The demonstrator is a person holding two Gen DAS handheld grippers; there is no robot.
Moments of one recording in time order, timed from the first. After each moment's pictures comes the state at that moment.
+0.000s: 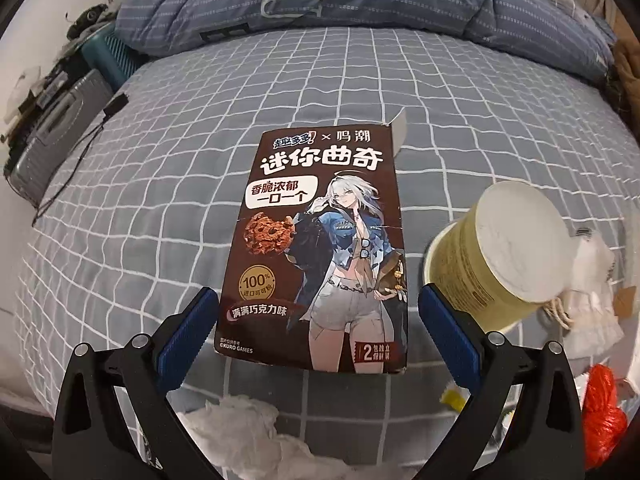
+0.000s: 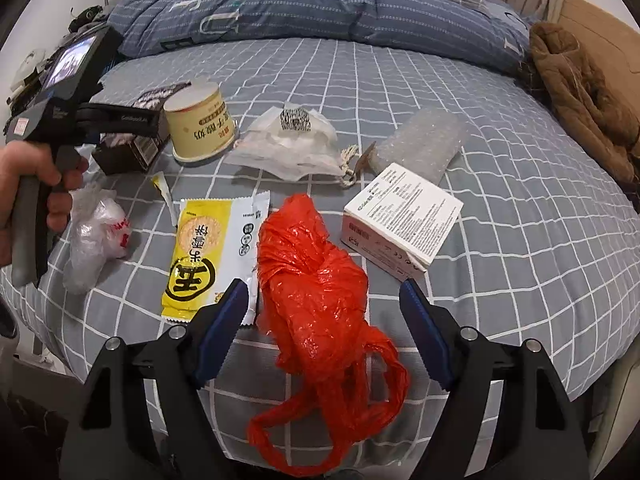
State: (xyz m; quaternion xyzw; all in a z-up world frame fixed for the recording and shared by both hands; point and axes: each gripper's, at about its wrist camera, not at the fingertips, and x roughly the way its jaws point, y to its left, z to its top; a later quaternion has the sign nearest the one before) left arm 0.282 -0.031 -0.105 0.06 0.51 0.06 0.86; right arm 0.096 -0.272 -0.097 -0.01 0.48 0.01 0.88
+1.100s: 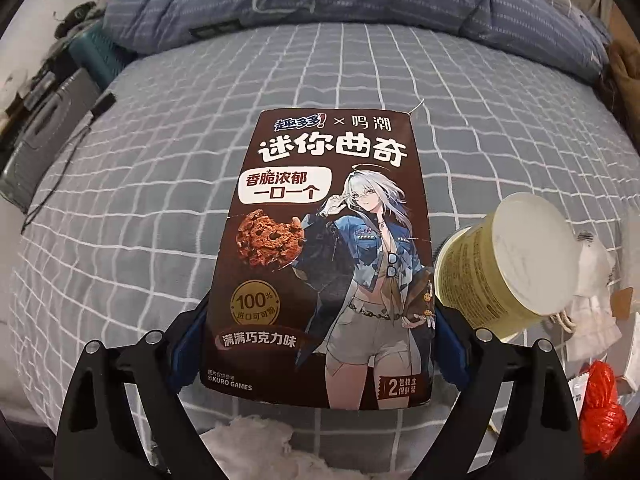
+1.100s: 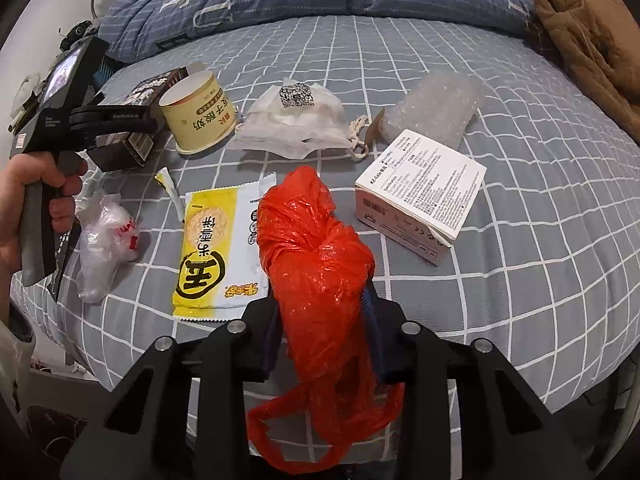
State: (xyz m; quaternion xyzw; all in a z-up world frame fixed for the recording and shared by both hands) left arm 0.290 -0.014 -0.102 0.05 0.51 0.04 0.86; right arm 0.102 -0.278 -0.109 0.05 0.51 0.03 0.86
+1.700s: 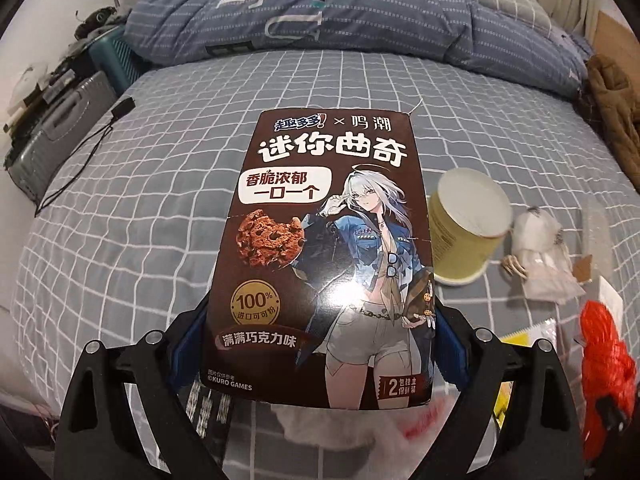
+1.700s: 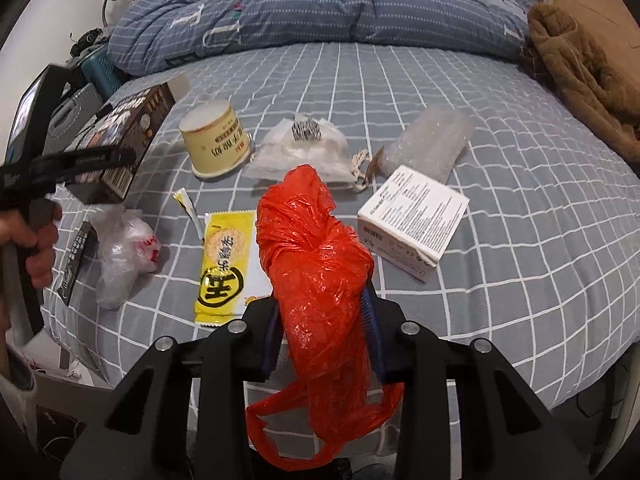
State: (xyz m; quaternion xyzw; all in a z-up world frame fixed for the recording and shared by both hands) left arm 0.215 -0.006 -0.062 0.03 0.48 0.03 0.88; right arm 0.089 -0.274 -0.077 0.04 0.48 0.03 0.88
